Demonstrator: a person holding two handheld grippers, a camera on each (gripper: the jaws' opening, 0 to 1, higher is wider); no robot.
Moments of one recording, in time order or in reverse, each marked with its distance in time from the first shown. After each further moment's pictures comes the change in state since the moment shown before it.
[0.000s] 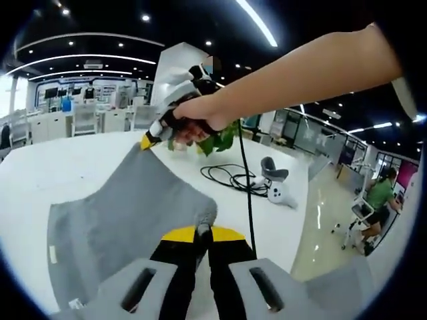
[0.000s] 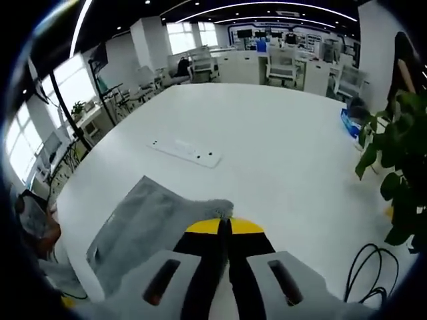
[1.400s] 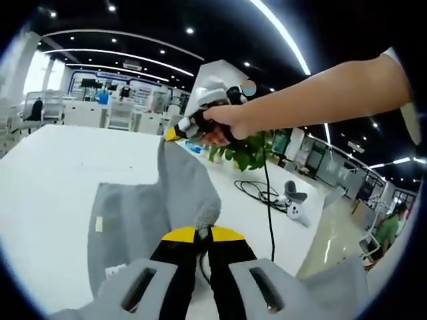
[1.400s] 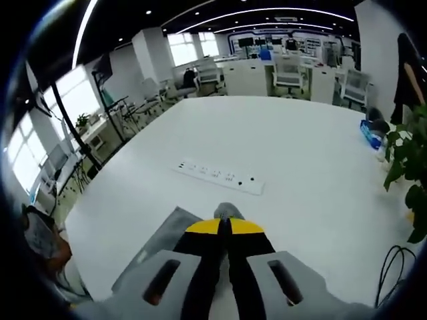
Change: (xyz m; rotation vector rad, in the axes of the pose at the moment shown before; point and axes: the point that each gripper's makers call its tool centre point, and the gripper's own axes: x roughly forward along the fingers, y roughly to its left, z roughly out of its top) left arm -0.095 0.074 -0.022 -0.192 -0.116 0.170; right arm 0.039 0.105 0.048 0.023 -0.066 0.046
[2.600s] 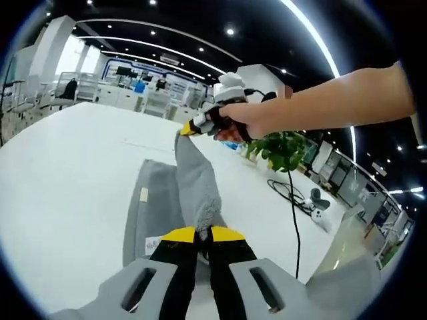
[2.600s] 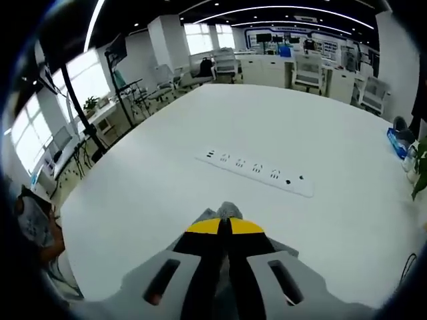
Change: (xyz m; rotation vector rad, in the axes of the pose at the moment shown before) left arm -0.035 0.070 -0.049 -0.099 0.038 0.188; right arm 0.072 0.084 -0.025 -0.091 0.046 0.050
